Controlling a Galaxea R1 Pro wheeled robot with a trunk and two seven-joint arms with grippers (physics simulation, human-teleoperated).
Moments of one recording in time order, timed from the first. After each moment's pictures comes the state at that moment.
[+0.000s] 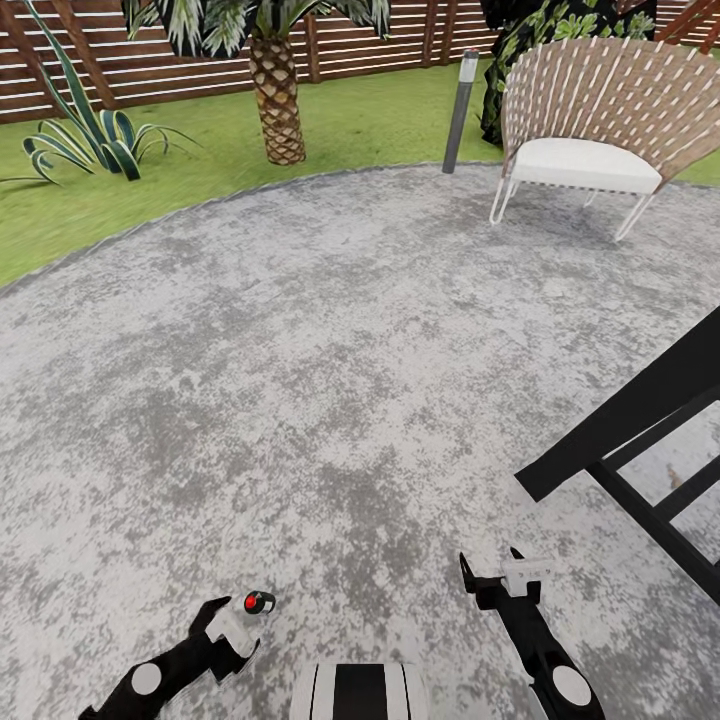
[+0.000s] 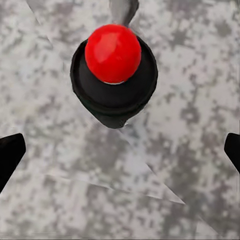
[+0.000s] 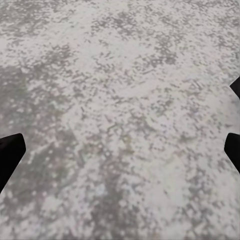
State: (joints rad) left arm -0.36 0.14 0.00 -0.59 -0.50 -0.25 -0.39; right arm -0.14 -0.06 0.05 -1.15 0.01 -0.16 0.00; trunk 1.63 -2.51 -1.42
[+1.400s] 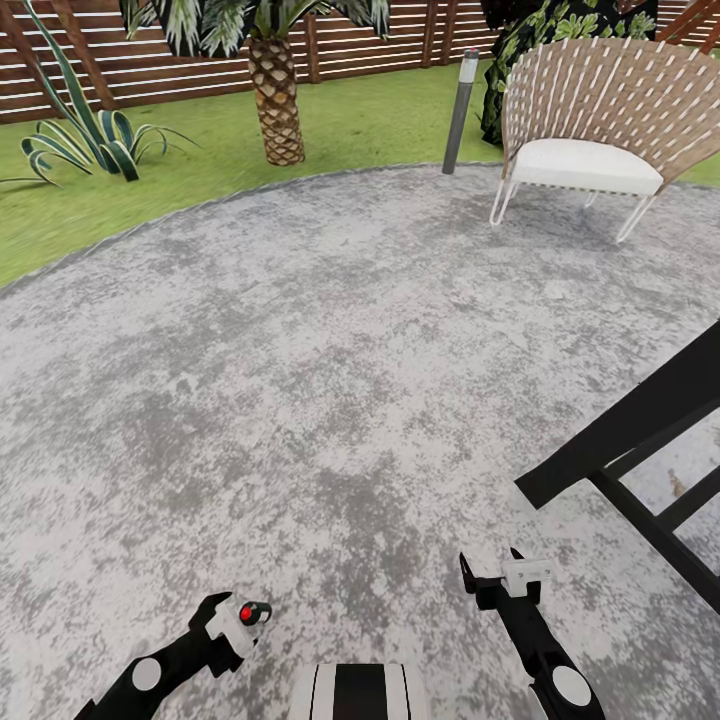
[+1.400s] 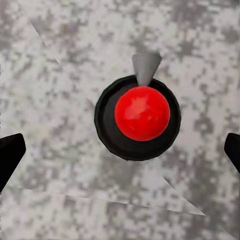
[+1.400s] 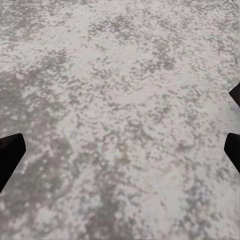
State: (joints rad) left arm -0.36 0.15 0.00 -0.62 -0.57 -0.25 -0.39; right arm -0.14 -0.06 0.05 -1.15 0.01 -0.16 0.00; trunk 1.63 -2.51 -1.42
